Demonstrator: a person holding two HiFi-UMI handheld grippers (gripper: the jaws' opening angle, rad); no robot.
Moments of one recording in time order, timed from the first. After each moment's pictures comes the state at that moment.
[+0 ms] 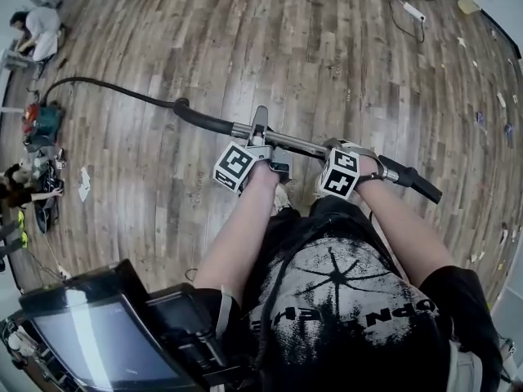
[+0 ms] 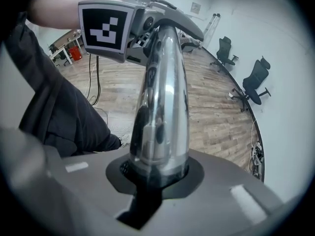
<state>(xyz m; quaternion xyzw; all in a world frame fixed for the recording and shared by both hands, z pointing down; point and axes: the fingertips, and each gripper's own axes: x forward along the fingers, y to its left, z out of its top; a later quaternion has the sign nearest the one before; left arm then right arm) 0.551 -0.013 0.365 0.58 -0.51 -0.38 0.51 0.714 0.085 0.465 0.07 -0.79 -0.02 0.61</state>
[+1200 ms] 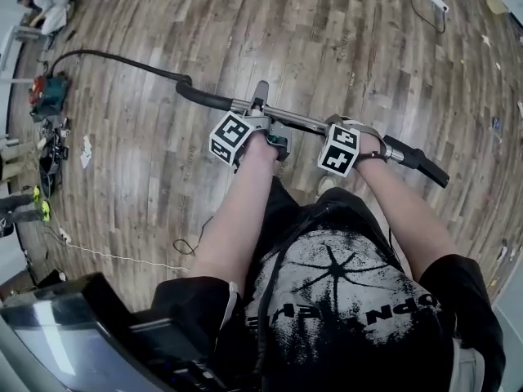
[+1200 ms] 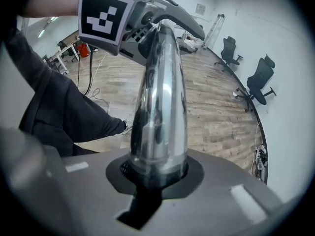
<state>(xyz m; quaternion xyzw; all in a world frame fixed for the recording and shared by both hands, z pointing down) 0.643 -0.063 0.418 0.53 -0.56 -0.35 0.54 0.809 0.020 0.505 0.04 -0.80 -0.03 0.60</state>
